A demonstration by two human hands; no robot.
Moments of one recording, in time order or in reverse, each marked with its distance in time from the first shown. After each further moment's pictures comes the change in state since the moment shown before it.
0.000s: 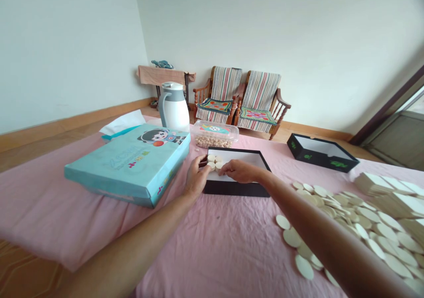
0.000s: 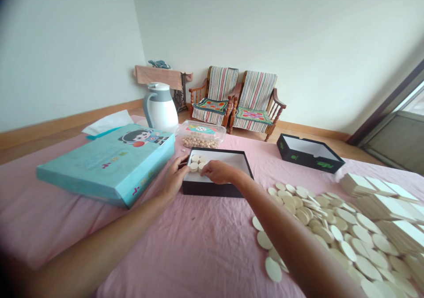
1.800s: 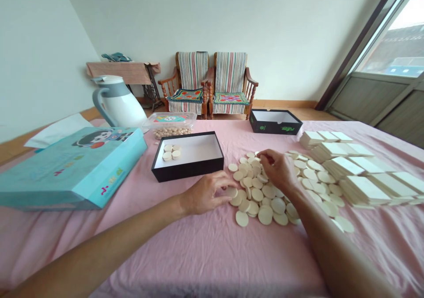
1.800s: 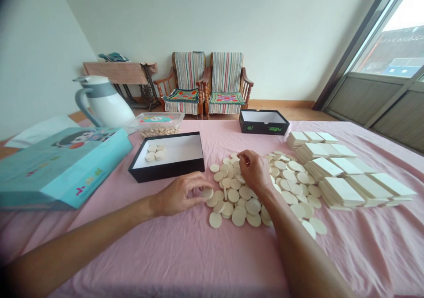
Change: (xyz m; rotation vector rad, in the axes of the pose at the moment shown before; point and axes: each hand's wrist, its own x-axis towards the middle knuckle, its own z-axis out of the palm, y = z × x) left_hand -0.088 0.049 0.109 0.500 -1.088 0.636; right_hand -0.222 0.082 0.021 -0.027 1.031 0.569
